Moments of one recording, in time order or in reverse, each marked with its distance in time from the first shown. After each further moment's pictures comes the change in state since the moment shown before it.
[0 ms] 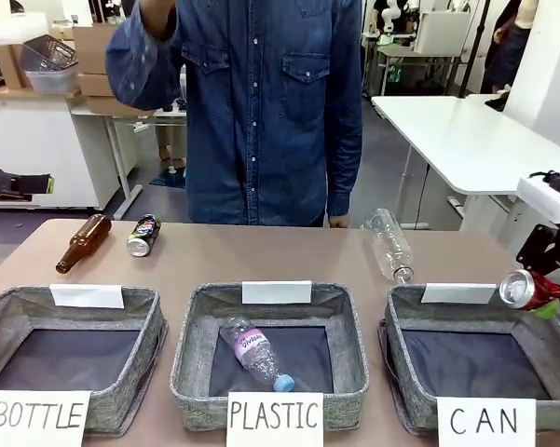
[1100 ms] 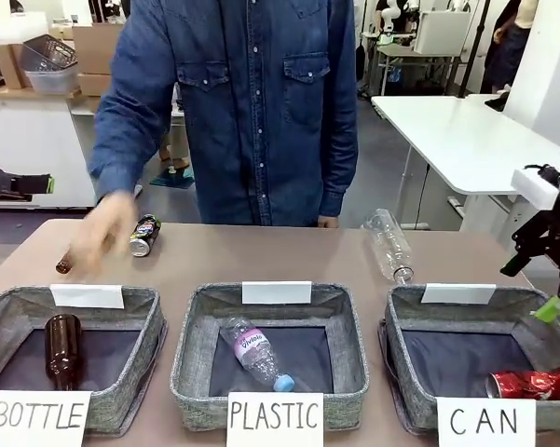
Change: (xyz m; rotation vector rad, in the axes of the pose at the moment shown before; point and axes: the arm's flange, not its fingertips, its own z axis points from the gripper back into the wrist) left arm 0.000 0.000 0.000 0.000 0.000 0.000; right arm -0.005 -0.017 -0.005 -0.022 -0.079 -0.129
